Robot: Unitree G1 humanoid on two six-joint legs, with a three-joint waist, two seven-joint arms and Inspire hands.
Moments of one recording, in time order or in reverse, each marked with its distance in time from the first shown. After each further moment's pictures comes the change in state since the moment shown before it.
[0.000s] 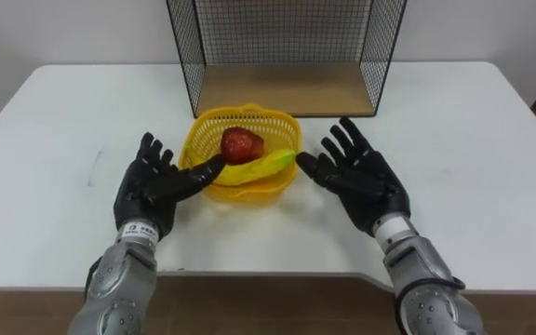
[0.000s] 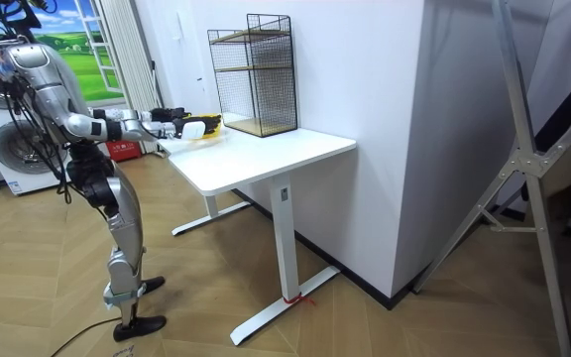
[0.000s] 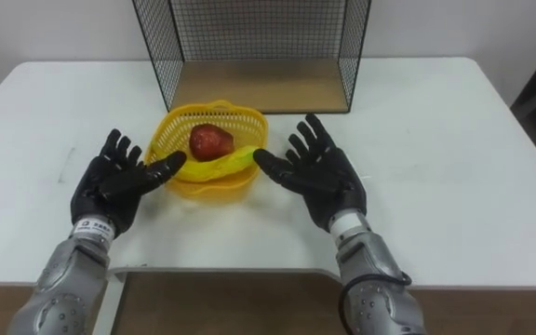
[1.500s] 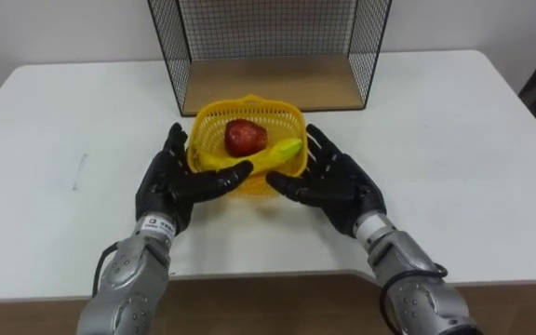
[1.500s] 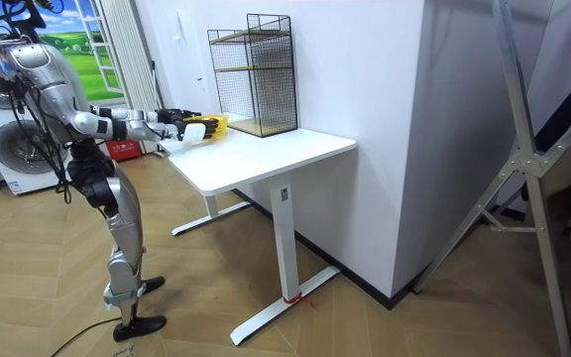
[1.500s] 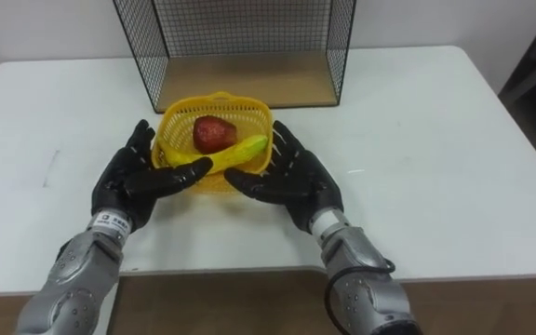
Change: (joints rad) left arm -0.039 0.008 -0.083 0.023 0.097 0.013 -0.057; right arm -0.053 0.010 0.086 0.048 -0.126 0.039 0.009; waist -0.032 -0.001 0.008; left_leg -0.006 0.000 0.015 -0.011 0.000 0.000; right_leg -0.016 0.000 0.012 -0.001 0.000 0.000
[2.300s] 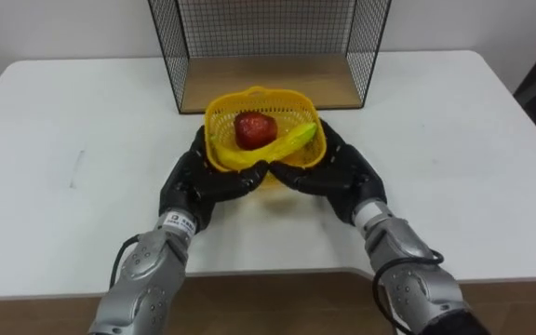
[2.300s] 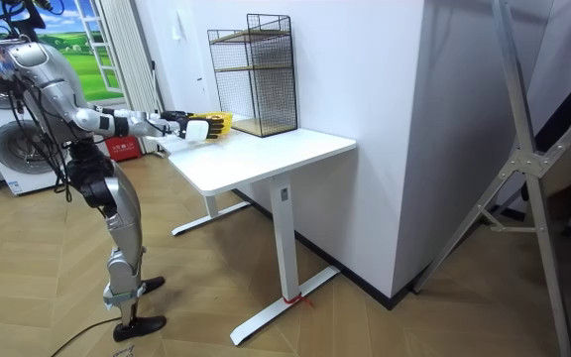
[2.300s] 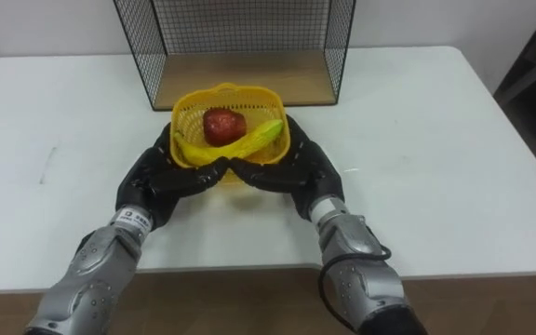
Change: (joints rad) left arm -0.068 -0.042 -0.060 0.065 0.029 0.012 -0.022; right arm -0.071 0.005 0.012 0.029 -0.094 -0.003 -0.137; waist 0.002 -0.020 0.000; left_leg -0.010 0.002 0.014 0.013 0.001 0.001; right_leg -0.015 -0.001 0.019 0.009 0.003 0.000
